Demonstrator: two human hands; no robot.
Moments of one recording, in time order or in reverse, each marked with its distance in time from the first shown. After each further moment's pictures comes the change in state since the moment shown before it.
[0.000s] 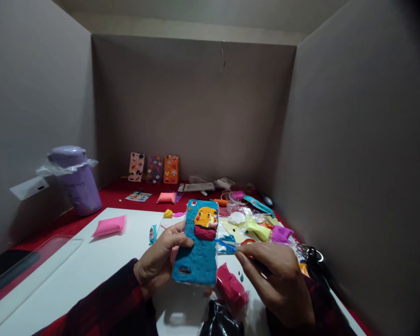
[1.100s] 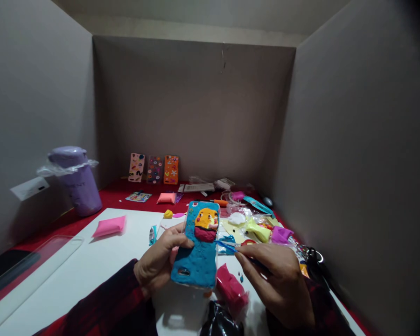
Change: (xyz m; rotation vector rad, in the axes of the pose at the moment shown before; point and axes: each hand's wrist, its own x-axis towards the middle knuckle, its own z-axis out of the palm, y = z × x) left_hand -0.001 0.001 0.001 -0.020 -0.026 -0.009; right_hand -0.001 0.000 0.001 0.004 0.034 -0.022
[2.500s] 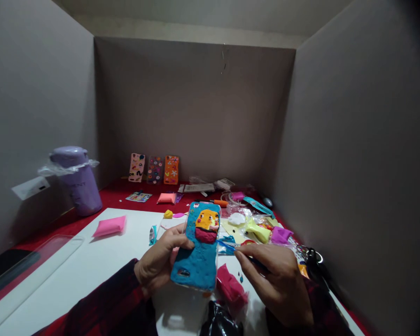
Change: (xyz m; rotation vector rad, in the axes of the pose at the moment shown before) left_hand 0.001 0.000 -0.002 0.014 0.010 -0.007; right_hand 0.000 0.001 0.001 -0.019 -0.010 0.030
